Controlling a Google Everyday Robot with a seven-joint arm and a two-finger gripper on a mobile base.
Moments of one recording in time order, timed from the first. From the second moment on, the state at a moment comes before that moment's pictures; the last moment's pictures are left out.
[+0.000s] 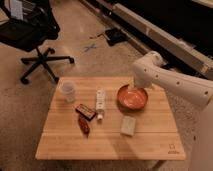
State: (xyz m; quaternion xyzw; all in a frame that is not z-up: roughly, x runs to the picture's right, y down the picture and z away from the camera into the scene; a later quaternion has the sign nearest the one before) arm 0.210 -0.004 0.834 -0.17 -0.10 -0.71 0.67
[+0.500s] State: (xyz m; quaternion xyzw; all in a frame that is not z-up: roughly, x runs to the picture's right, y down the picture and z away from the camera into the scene) arm 0.217 -0.004 0.838 -0.17 -0.09 -0.72 0.66
